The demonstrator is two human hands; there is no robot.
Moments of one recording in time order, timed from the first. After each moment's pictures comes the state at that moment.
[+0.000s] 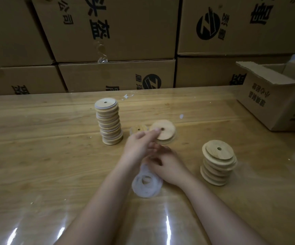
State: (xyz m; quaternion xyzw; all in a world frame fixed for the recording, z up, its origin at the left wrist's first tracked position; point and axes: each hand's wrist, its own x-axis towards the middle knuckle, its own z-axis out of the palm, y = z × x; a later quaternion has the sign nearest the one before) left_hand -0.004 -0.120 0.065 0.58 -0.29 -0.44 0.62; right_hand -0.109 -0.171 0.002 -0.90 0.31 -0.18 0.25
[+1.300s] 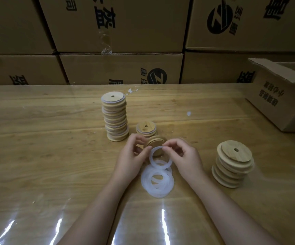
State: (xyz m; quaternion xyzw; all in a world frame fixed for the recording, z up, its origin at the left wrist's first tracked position) left_hand 0.046 -0.098 0.001 0.63 -0.49 -0.20 0.57; right_hand -0.107 -0.172 0.001 -0.74 0.31 -0.44 0.41
